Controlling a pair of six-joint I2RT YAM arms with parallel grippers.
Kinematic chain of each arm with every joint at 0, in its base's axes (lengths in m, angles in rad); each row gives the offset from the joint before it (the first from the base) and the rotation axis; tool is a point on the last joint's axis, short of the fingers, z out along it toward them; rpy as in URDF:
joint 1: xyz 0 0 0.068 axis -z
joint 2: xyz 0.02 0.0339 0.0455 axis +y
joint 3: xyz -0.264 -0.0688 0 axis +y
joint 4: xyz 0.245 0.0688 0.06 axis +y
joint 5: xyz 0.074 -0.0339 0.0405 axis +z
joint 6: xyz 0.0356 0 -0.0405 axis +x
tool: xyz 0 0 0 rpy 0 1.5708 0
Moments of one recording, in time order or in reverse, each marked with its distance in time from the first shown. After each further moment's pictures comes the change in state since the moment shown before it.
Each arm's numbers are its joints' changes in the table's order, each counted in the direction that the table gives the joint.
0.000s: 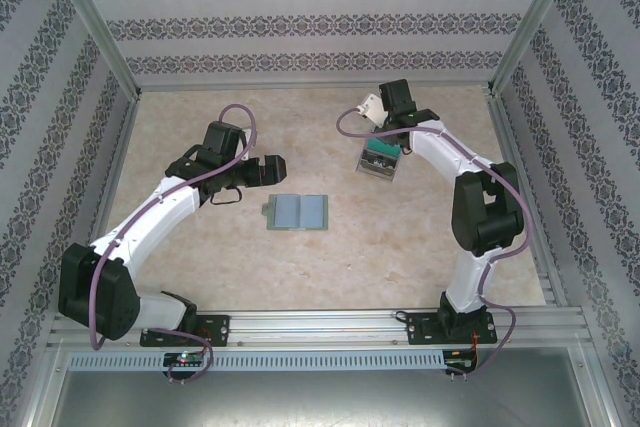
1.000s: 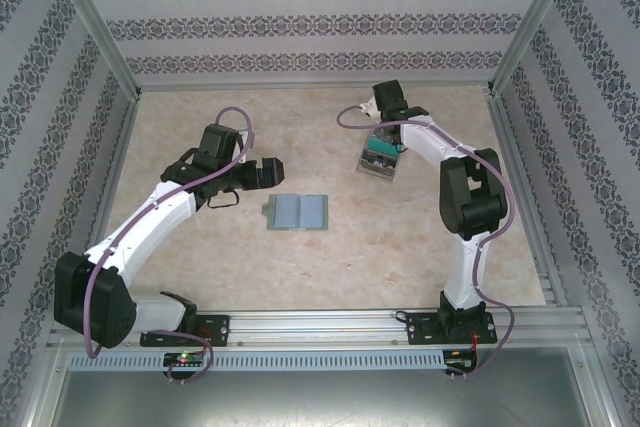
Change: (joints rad) left arm 0.000 -0.043 0.020 0.018 0.005 0.000; right arm 0.015 0.153 -0.095 0.002 -0.184 0.094
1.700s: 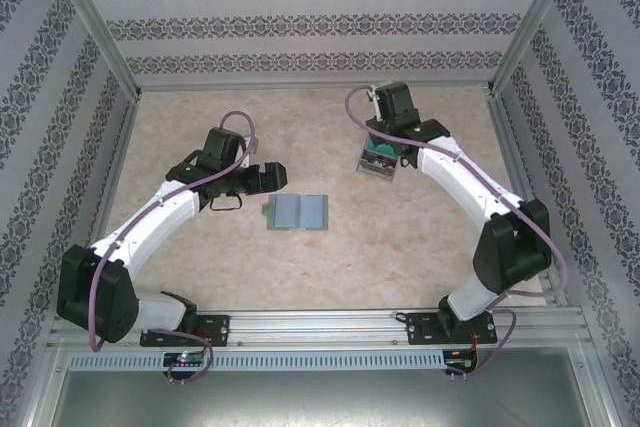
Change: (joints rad) left arm 0.000 0.036 0.031 -0.016 -0.076 -0.038; right arm -0.151 -0.437 0.206 0.034 0.151 0.624
